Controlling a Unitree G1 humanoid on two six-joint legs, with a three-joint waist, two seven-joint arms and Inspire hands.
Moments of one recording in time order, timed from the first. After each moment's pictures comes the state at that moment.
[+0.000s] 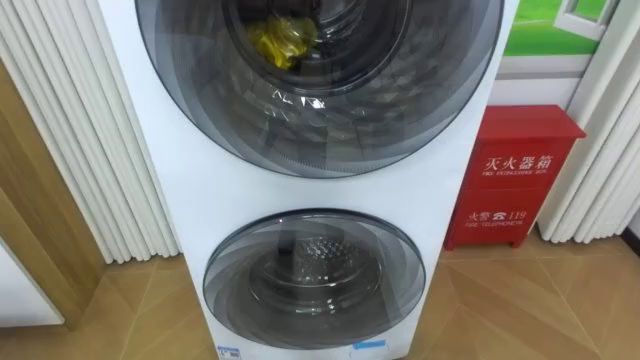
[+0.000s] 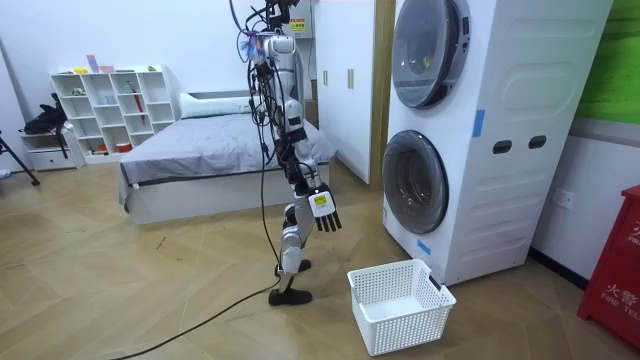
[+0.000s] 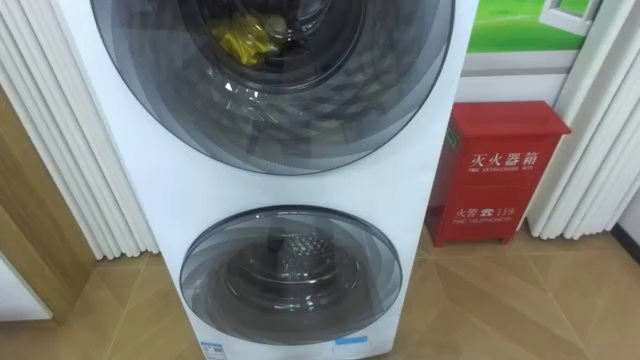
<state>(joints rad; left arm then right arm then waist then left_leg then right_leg) 0.21 0.14 0.06 1.16 0.28 0.11 0.20 0.10 -0.20 0.09 1.24 0.30 0.01 0.04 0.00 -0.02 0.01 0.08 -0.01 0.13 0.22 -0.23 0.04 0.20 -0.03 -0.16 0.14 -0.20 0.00</state>
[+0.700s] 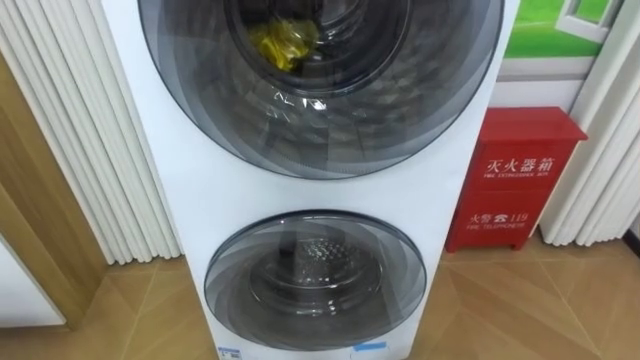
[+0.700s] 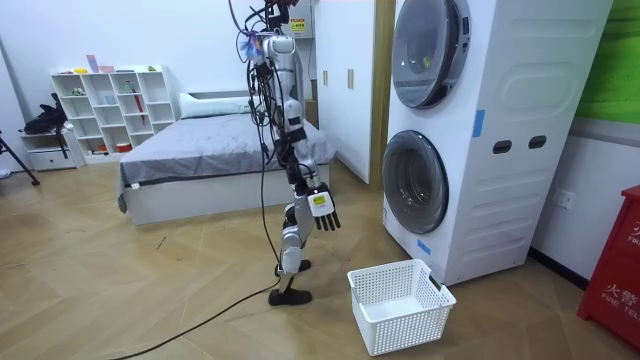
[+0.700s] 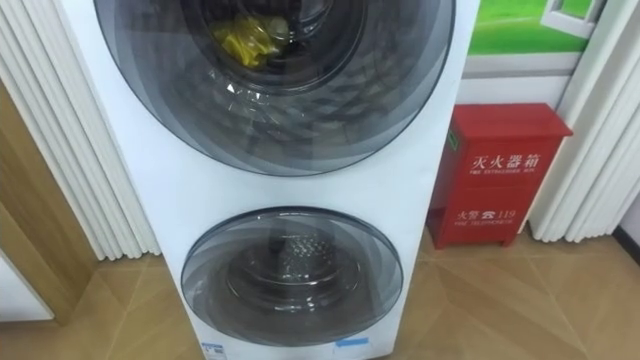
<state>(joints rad) 0.22 0.14 0.06 1.14 0.28 0.09 0.21 0.10 -0.20 0.09 1.26 0.40 0.02 0.09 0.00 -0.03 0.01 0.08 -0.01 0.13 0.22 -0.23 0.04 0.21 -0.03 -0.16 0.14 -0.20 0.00</state>
